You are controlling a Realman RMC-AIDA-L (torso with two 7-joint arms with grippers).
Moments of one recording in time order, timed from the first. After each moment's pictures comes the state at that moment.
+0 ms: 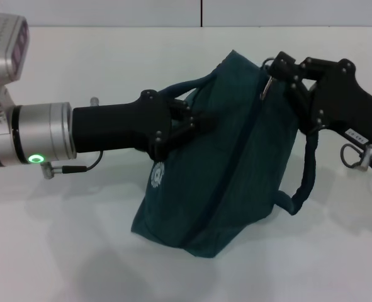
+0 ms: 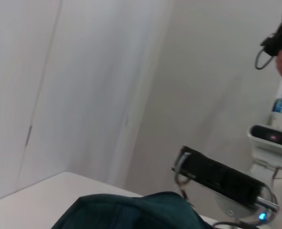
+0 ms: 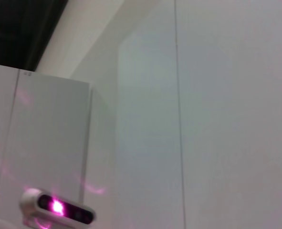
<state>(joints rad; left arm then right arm) -0.52 -2.03 1.17 0.59 1.45 1.60 -1.34 0.46 2.03 -1.80 -0.35 -0.37 -1.56 0.59</state>
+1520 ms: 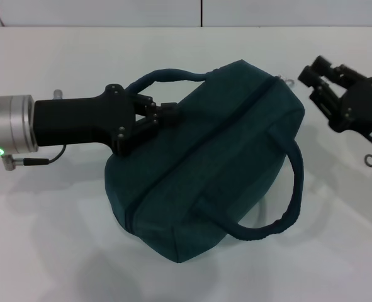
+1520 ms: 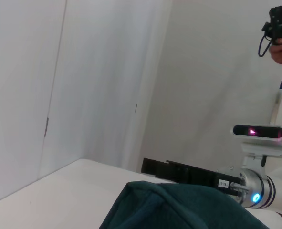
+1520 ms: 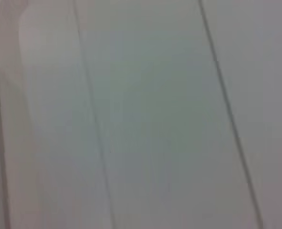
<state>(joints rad) -0.51 -1.96 1.13 0.60 1.49 1.64 -1.34 0.41 2.02 -1.81 -0.27 -0.25 -1.46 0.70</state>
